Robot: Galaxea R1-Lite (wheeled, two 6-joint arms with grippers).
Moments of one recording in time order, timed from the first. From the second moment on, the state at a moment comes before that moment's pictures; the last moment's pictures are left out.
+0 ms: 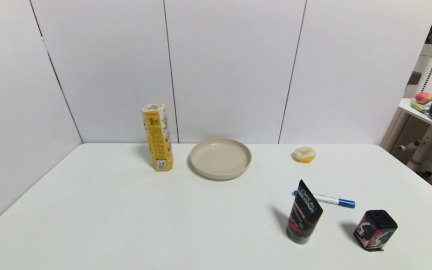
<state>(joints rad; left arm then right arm) -0.01 0.00 0.00 0.00 0.00 -0.01 0.00 0.00 0.00 0.00 0.01 -0.01</state>
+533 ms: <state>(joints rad) 0.00 0.01 0.00 0.00 0.00 -0.02 0.00 0.00 0.00 0.00 0.01 -0.01</state>
